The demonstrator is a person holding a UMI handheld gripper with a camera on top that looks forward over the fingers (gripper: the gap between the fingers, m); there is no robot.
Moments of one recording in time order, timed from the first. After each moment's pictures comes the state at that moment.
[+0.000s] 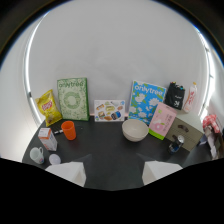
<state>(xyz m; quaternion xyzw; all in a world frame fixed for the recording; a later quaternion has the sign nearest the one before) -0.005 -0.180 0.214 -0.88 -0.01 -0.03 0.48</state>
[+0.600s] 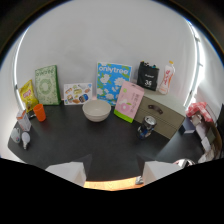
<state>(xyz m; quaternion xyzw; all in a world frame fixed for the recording) 0.173 -0.241 0.158 -0.89 0.03 -0.07 0.44</state>
